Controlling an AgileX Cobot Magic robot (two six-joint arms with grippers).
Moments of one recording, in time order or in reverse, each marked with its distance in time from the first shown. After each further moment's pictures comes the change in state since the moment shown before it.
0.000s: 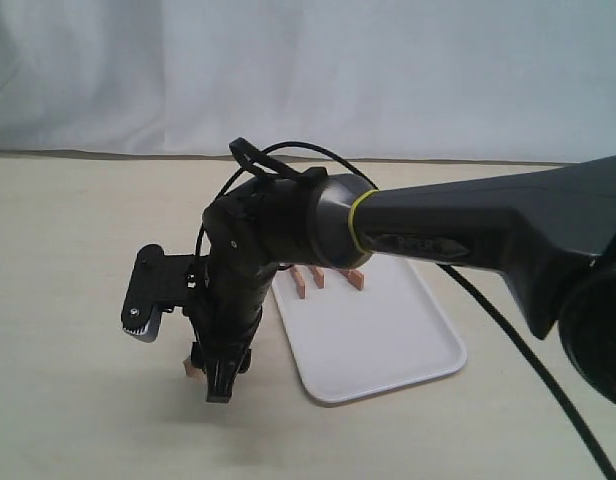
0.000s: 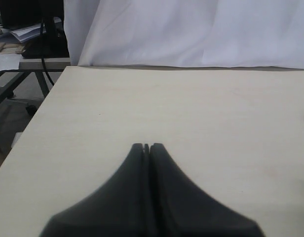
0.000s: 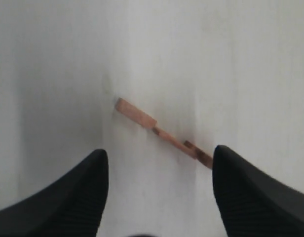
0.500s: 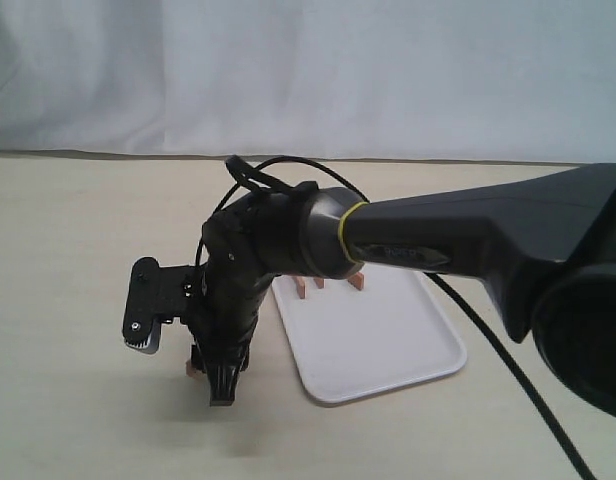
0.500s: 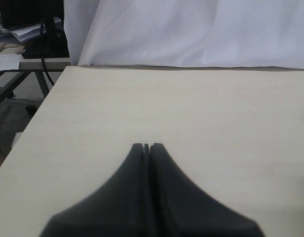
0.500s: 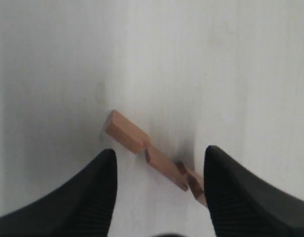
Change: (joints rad) left arm 0.000 0.000 0.000 0.000 0.000 0.000; right arm 0.000 0.033 -0.002 0.000 -0.055 -0.082
